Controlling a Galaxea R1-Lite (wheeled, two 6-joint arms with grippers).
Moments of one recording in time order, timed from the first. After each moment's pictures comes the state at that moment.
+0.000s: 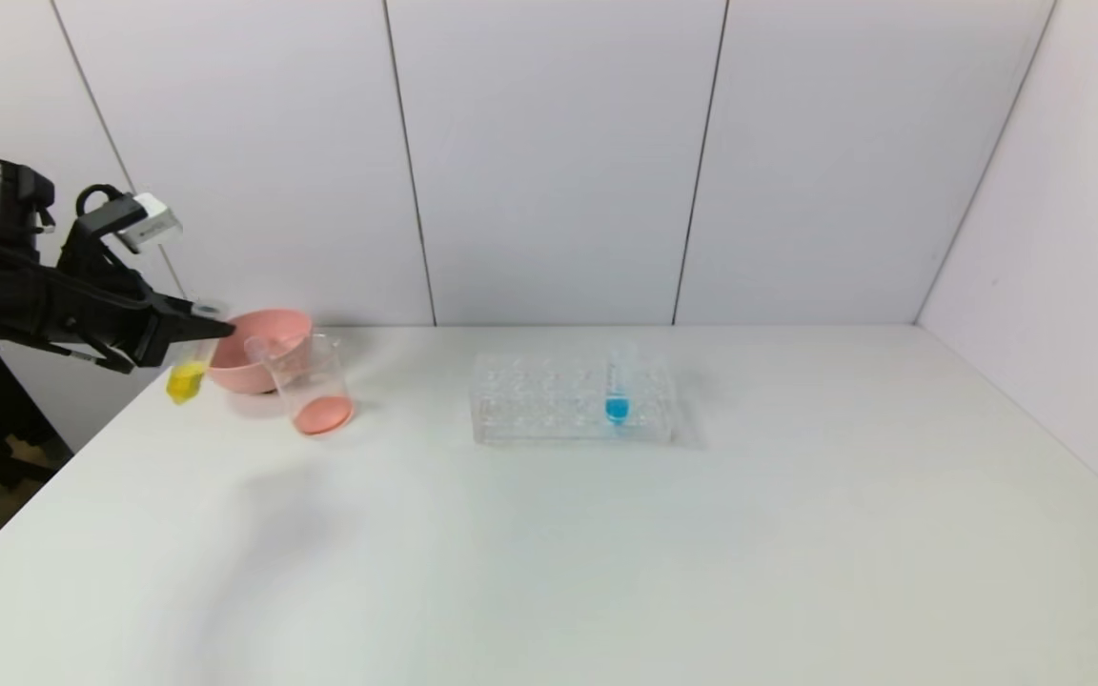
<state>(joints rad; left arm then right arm) 0.28 1.86 -1.46 0.25 -0.61 0.71 0.00 0.00 0.00 0.00 -0.04 0.09</state>
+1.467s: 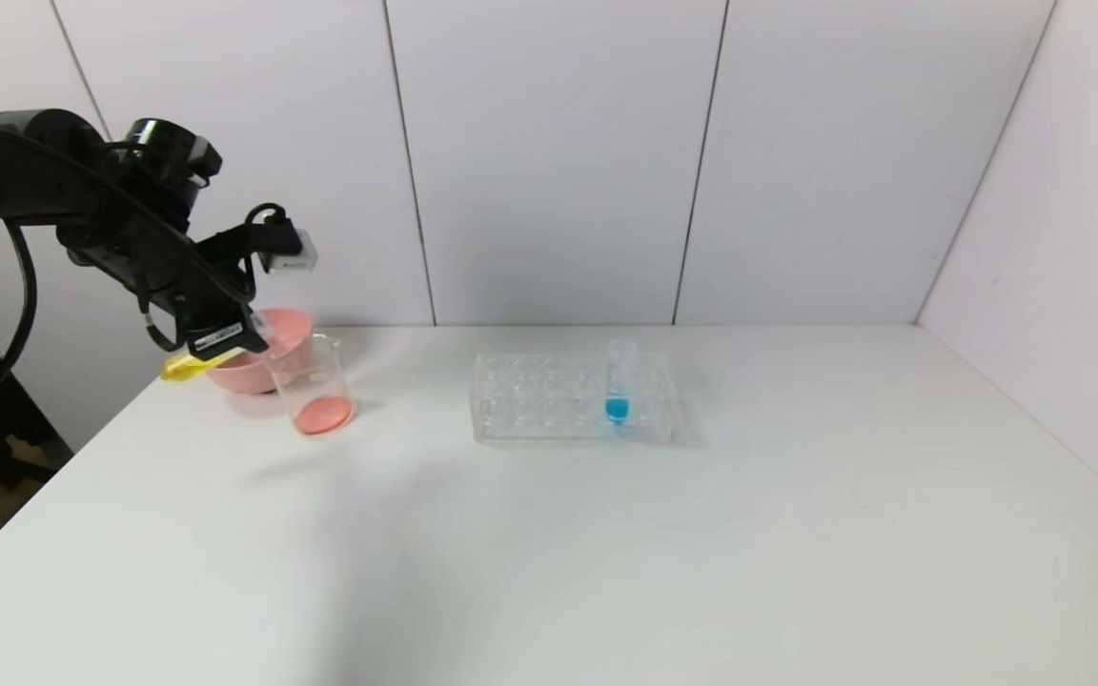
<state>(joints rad) 0.02 2.06 -2.00 0.83 -0.03 1.03 0.00 0.00 0.00 0.00 -0.04 0.09</state>
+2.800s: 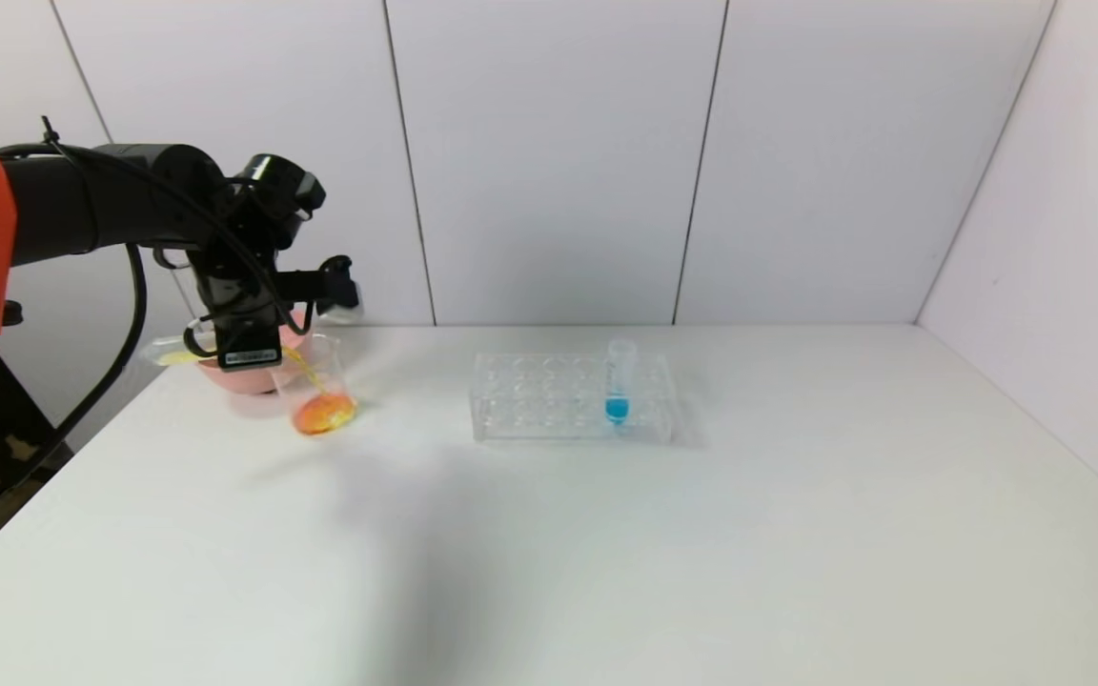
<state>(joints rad) -0.15 2.14 -2.00 0.83 0.51 1.10 0.00 0.00 0.00 0.00 -0.04 0.09</state>
